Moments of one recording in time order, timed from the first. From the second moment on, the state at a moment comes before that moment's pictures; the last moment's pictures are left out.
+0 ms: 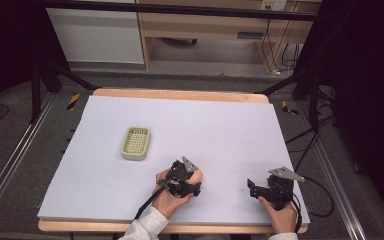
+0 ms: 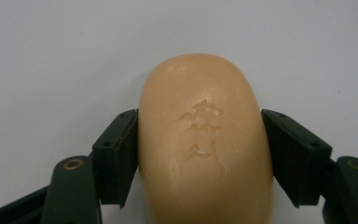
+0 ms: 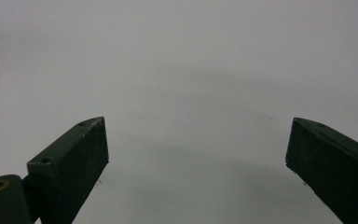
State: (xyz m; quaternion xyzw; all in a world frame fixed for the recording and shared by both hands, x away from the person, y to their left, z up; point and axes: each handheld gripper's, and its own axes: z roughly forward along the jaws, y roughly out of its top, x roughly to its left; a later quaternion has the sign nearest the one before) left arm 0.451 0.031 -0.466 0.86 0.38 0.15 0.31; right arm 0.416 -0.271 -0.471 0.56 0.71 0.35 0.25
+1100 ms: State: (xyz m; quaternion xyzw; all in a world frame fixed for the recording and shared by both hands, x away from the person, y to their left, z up) left arm 0.440 0.080 -0.430 0.85 0.37 0.16 0.33; right arm 0.416 -0.272 -0.471 0.56 0.71 0.35 0.26
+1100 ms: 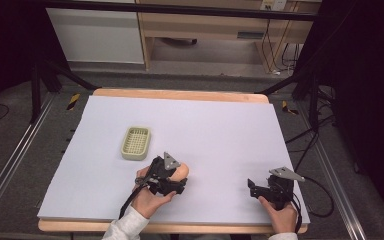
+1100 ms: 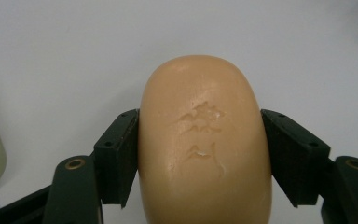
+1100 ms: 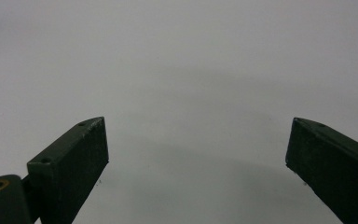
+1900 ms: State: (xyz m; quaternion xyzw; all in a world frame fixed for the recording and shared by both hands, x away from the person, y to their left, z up) left arm 0.446 0.131 -0.420 0.82 0.42 0.18 0.35; right arm 0.415 -0.270 -0.470 0.56 0.71 0.35 0.26
